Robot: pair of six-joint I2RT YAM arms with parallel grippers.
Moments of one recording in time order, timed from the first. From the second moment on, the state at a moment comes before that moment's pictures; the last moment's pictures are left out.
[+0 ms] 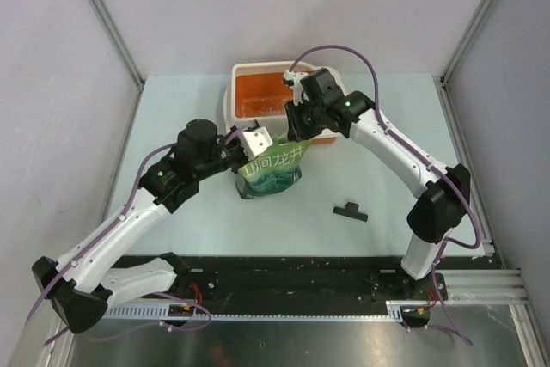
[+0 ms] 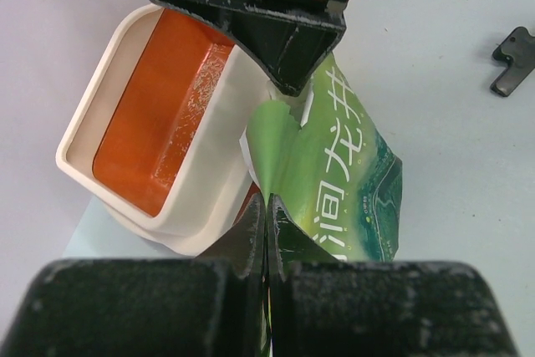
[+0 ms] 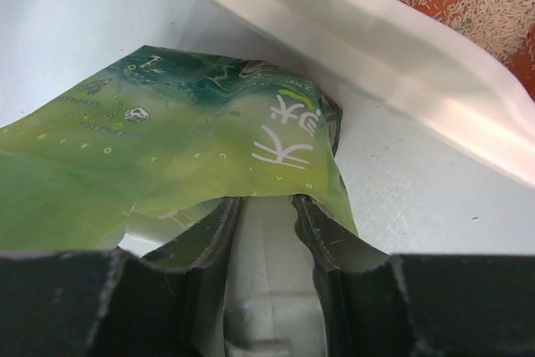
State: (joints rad) left arm -0.67 1.03 1.07 -0.38 0.17 0.56; right arm 0.65 1.76 1.77 -0.80 -0.13 0.15
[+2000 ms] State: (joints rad) left arm -0.74 1.04 1.08 -0.43 0.11 0.66; right arm 0.17 1.86 1.44 -0.09 -1.28 0.86
